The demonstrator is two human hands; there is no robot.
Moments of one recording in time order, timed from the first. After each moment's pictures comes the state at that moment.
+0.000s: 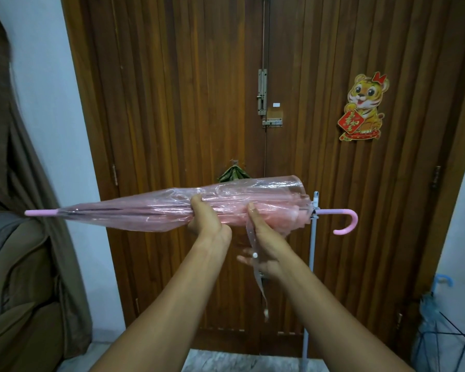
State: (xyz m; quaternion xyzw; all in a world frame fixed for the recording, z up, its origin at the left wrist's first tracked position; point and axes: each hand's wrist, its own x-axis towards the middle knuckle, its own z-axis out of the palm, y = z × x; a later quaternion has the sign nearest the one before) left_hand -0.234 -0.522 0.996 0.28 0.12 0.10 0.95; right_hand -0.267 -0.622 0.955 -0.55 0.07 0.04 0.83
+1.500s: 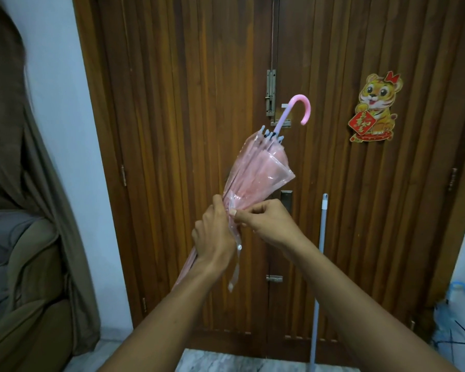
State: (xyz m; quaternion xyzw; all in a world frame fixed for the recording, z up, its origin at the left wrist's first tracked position) left_hand -0.241 -0.499 0.961 0.88 -0.04 0.38 0.29; right_hand -0.268 -0.622 0.998 -0.83 -0.11 -0.14 0.54
